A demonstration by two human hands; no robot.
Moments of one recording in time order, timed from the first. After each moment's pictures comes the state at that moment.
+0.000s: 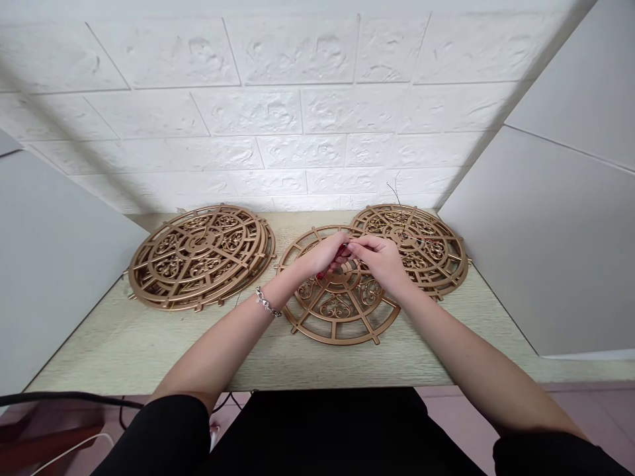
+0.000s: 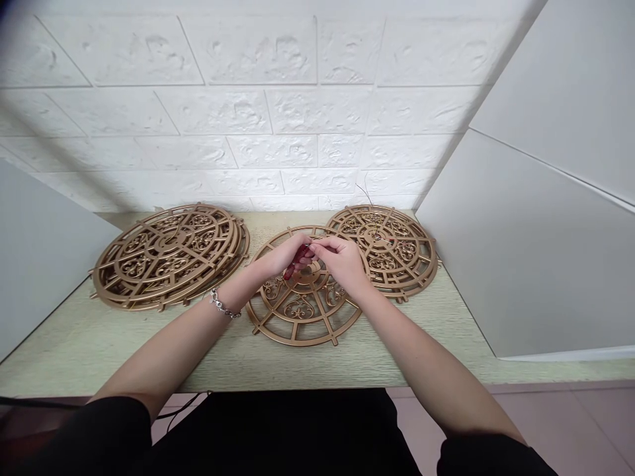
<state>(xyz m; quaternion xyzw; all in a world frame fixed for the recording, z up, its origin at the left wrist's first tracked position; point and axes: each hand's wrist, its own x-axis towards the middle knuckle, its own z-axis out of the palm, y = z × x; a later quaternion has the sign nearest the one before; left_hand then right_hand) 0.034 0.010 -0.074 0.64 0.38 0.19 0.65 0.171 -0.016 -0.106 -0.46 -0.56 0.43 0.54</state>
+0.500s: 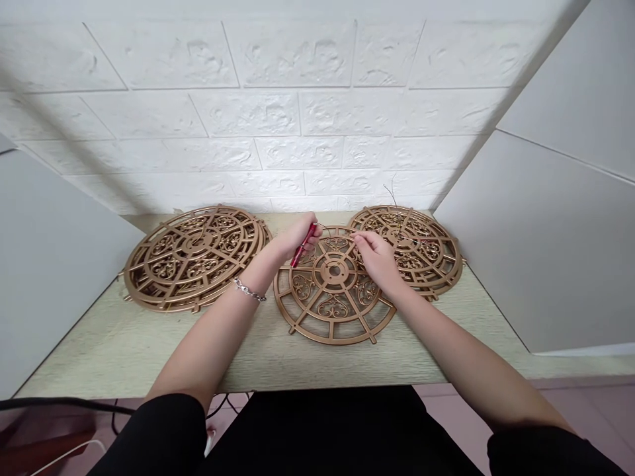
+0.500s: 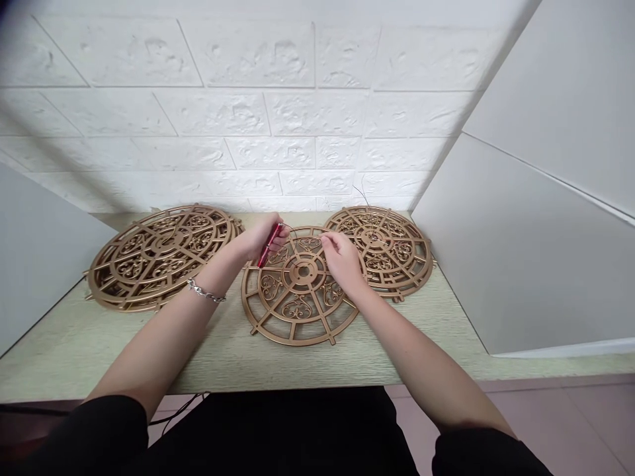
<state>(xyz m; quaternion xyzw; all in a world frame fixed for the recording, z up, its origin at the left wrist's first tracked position) -0.002 0.048 -0.068 0.50 0.46 0.24 0.70 0.178 -0.007 -0.120 -0.55 -0.61 0.26 0.50</state>
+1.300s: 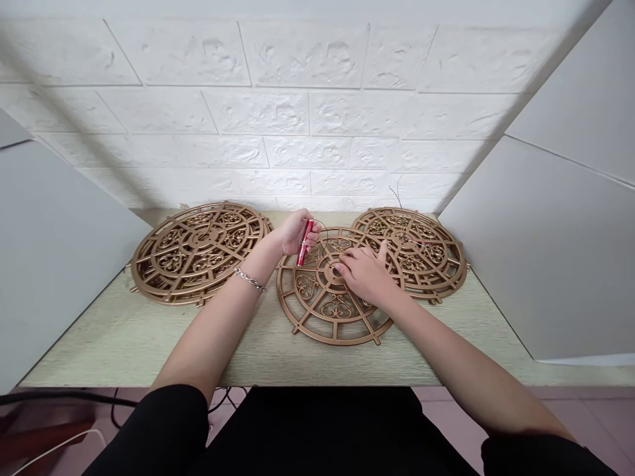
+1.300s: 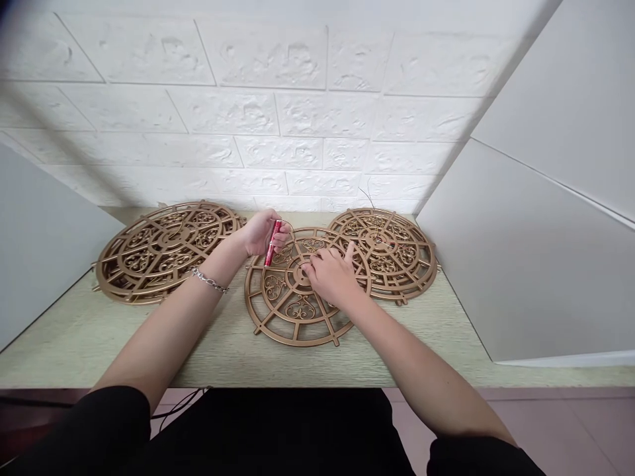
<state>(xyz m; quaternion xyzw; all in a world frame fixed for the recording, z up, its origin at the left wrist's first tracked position) -0.018 0.061 -0.075 0.38 0.38 0.25 0.80 0.159 -0.031 -0.120 -0.55 -0.81 0.06 0.19</state>
